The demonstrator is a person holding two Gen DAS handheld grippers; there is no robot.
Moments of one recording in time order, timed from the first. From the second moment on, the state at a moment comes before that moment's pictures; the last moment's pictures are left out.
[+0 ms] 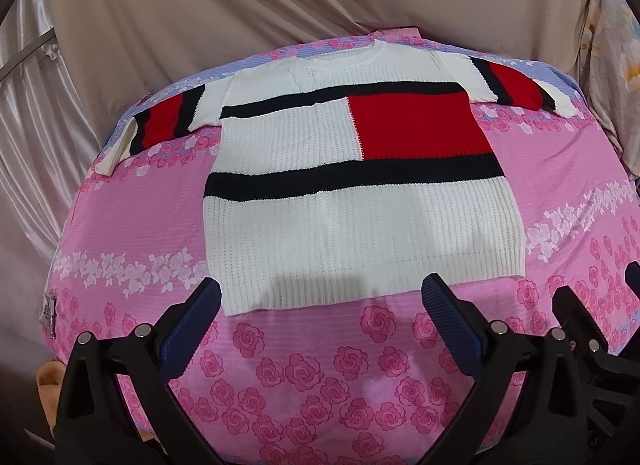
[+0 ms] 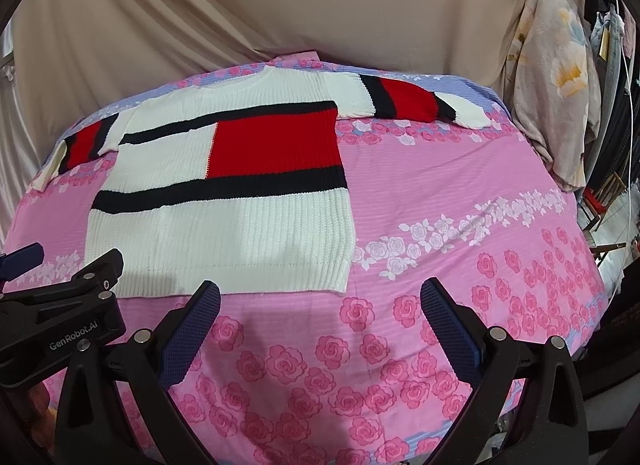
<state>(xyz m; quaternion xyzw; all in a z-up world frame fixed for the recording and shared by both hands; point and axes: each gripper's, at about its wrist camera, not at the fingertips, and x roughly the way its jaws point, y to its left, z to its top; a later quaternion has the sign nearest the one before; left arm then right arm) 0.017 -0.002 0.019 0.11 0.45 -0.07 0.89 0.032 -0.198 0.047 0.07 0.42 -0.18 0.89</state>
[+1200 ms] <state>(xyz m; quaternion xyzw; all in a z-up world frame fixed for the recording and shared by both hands) 0.024 -0.003 0.016 0.11 0.45 -0.06 0.88 0.040 -0.197 0.047 0.07 0.43 -0.18 0.88</state>
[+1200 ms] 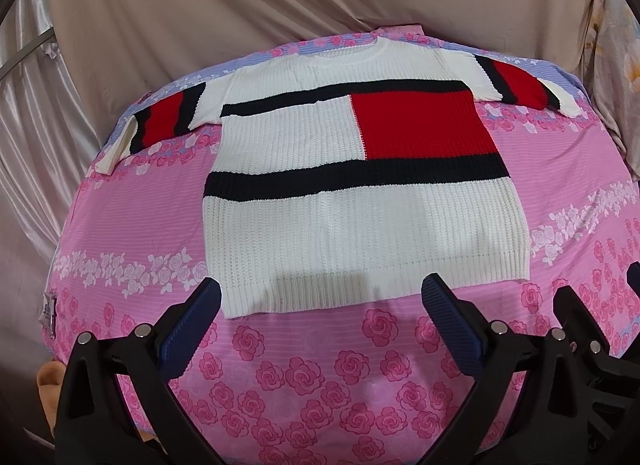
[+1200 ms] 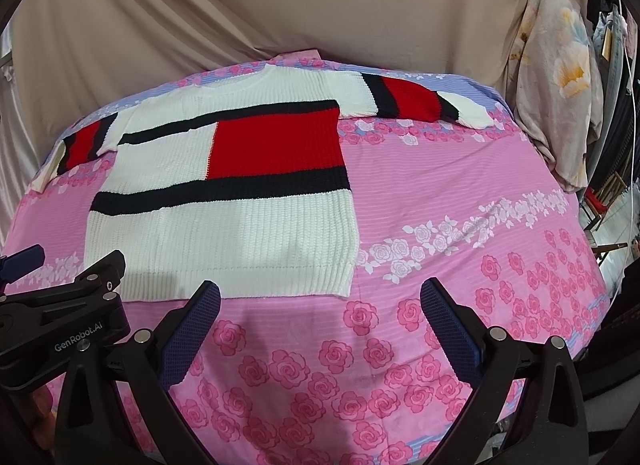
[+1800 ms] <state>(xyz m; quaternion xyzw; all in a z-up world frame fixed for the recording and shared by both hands) 0.024 -0.003 0.016 0.11 0.45 -0.06 0.88 0.039 -0.198 0.046 0.07 0.43 -0.18 0.88</state>
